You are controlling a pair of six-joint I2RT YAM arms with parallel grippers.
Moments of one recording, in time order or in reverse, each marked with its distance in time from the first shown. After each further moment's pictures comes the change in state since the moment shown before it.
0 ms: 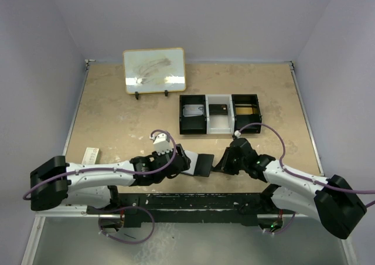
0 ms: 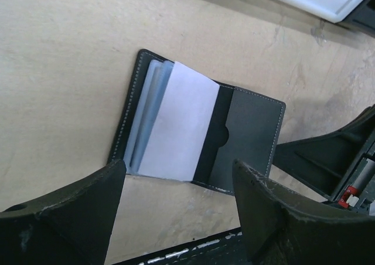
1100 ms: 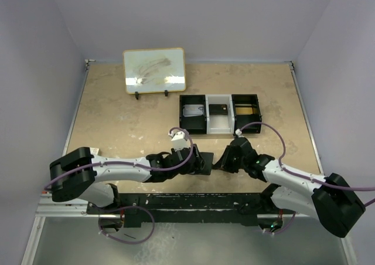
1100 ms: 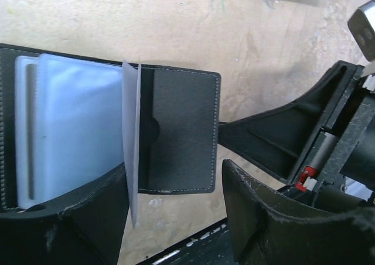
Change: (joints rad) left arm 0.007 0.236 0.073 0.279 0.151 0.123; right arm -0.013 0.025 -0.016 0.057 0.034 0.011
